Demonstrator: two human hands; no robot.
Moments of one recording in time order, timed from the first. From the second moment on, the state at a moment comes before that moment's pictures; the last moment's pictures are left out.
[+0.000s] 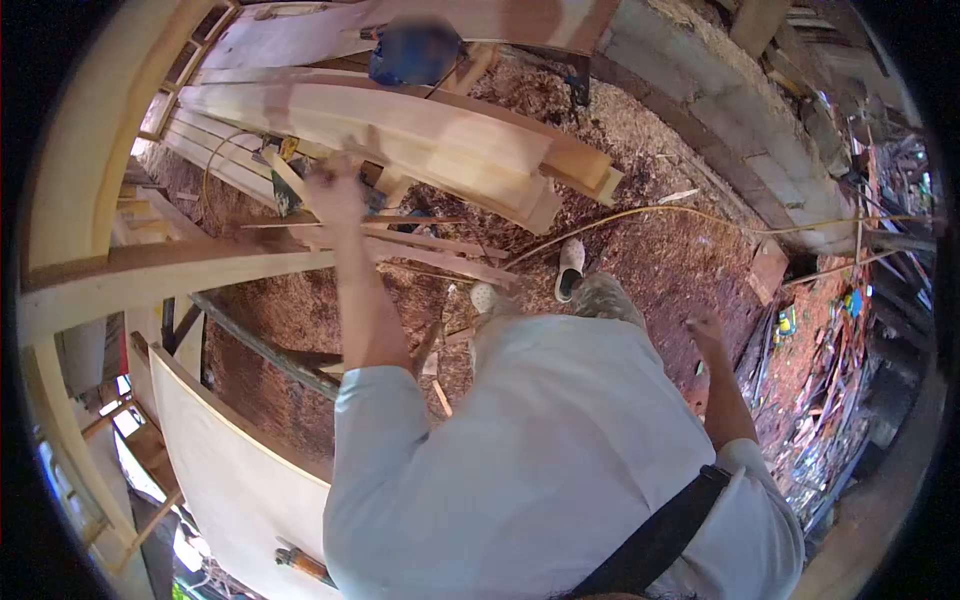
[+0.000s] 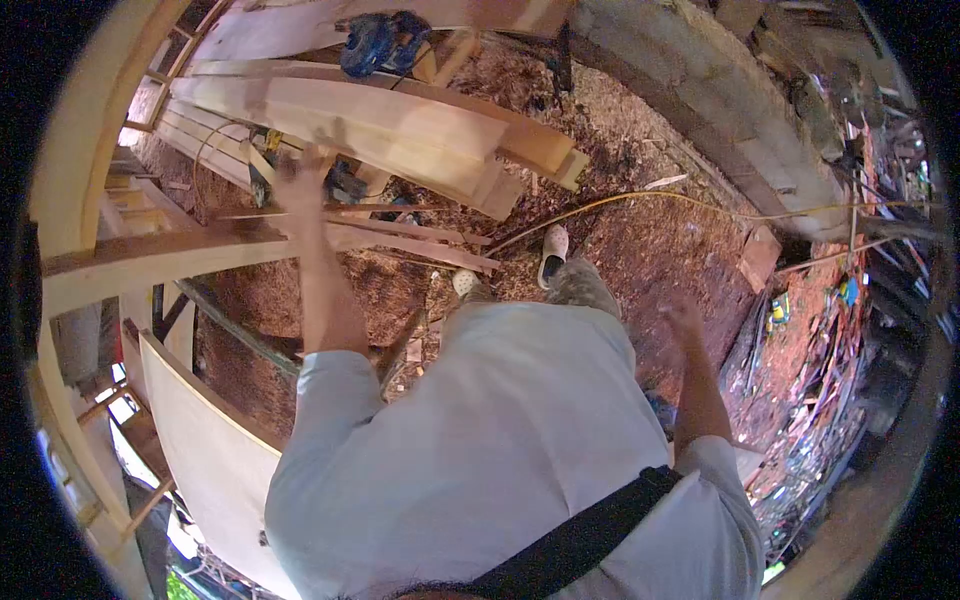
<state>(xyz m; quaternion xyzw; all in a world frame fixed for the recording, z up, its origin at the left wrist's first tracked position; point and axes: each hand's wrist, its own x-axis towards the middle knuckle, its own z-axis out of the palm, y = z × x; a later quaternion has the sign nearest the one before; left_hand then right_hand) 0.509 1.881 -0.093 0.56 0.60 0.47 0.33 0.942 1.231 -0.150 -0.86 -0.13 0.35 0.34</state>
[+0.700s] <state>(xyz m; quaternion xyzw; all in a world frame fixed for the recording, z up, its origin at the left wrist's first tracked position) 0.698 1.714 -0.156 0.38 0.57 0.56 0.47 0.820 1.751 -0.003 -0.61 -0.66 0.39 0.17</state>
